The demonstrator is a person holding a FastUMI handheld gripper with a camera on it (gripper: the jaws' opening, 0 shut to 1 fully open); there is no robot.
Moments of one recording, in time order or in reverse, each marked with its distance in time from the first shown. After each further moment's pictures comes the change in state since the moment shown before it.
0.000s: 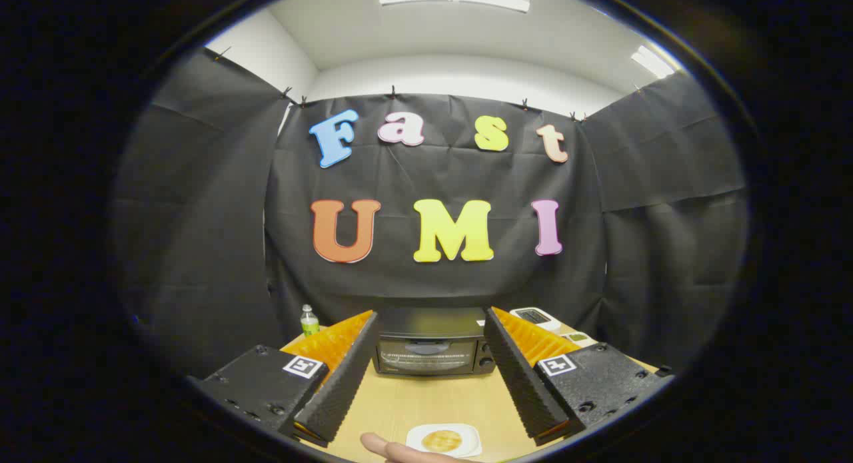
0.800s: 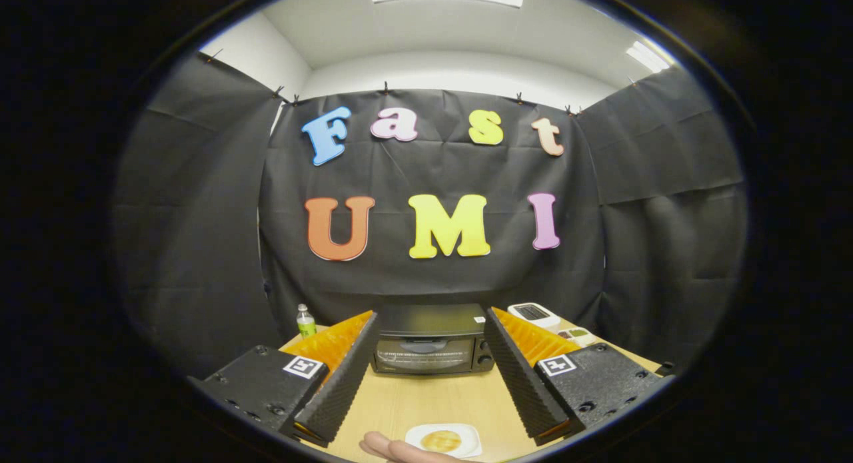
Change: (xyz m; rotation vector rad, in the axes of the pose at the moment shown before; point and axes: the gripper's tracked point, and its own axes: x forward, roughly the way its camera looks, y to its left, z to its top) arm 0.018 -0.014 -0.006 0.015 0.032 -0.022
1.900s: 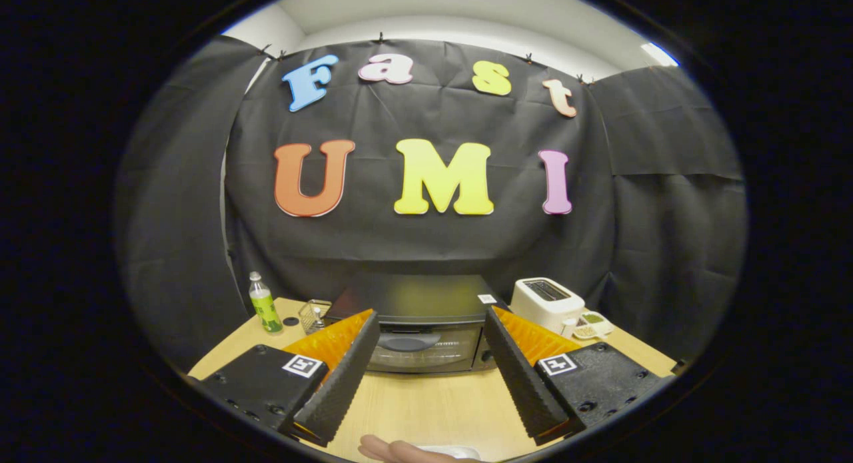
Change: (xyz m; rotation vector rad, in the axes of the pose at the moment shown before) arm 0.175 -0.006 -0.100 -0.021 0.155 -0.032
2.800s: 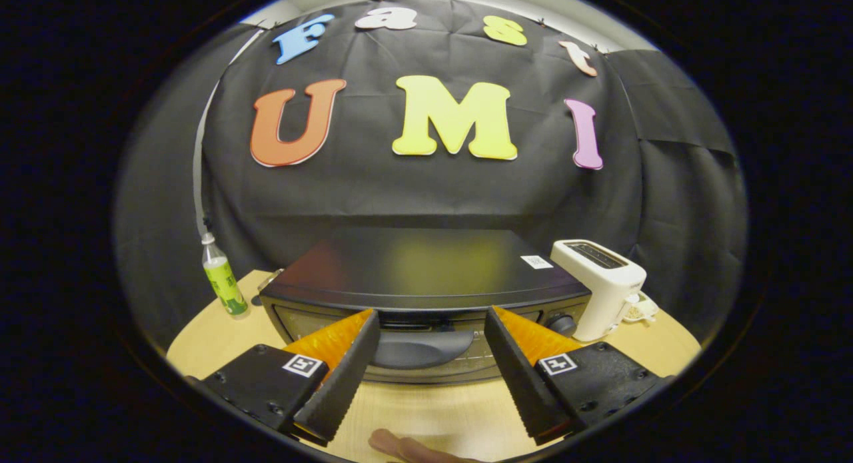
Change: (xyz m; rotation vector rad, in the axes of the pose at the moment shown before) arm 0.152 0.006 -0.091 0.020 0.163 -0.005
